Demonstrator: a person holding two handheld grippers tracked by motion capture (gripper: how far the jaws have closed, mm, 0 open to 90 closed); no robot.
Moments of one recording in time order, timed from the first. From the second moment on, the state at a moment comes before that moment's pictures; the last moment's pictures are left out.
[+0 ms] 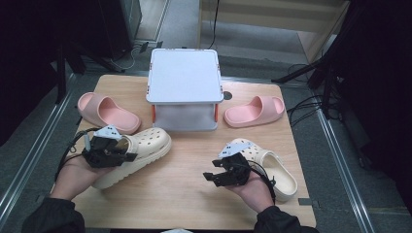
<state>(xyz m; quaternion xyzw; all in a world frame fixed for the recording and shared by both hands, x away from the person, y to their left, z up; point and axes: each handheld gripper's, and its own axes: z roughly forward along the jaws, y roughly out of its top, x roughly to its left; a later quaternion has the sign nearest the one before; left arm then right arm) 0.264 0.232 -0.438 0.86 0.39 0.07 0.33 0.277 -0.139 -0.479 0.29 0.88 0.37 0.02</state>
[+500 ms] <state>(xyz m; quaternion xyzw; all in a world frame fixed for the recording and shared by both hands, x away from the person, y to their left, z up) 0.270 0.158 -0.456 0.88 0.34 0.07 0.31 0.277 -0.132 -0.477 0.28 0.88 0.38 0.04</state>
